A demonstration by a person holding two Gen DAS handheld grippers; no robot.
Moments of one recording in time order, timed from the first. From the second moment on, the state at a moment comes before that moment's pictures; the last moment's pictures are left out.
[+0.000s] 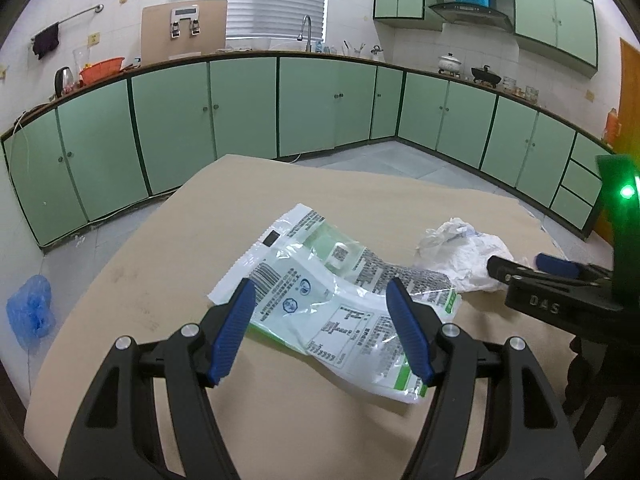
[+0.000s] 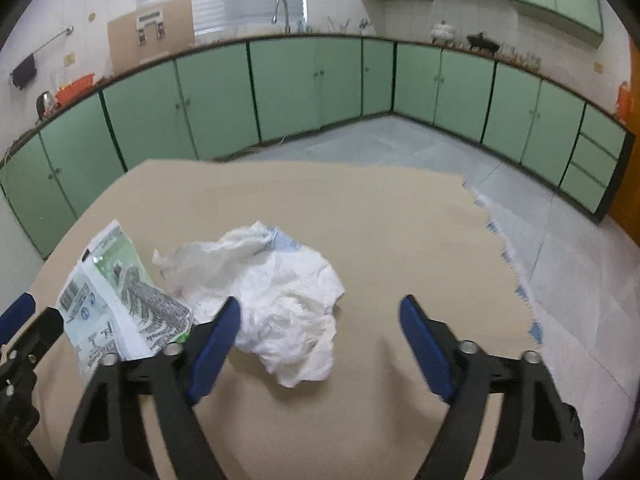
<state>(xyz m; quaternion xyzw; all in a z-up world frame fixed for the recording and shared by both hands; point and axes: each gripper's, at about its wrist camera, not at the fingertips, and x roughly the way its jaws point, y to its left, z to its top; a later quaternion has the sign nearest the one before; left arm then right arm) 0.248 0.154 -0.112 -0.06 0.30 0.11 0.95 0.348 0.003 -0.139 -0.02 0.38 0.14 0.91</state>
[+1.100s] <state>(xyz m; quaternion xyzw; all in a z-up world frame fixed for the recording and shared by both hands) 0.285 0.129 -0.147 -0.06 0.41 0.07 0.91 0.332 -0.041 -0.137 0.03 0.38 0.14 0.91</state>
